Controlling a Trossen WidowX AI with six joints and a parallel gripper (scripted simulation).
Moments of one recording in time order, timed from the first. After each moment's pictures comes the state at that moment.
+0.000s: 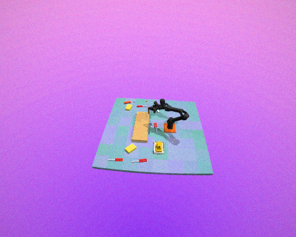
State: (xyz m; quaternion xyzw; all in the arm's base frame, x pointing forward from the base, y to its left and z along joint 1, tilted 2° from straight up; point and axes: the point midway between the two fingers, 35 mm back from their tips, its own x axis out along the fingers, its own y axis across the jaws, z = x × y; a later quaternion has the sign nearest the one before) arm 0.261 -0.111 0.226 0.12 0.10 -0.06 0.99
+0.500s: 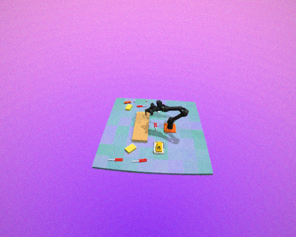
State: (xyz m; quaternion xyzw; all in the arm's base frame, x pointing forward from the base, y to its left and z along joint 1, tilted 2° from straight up) arm 0.298 -0.083 0.217 0.09 0.12 -0.05 0.99
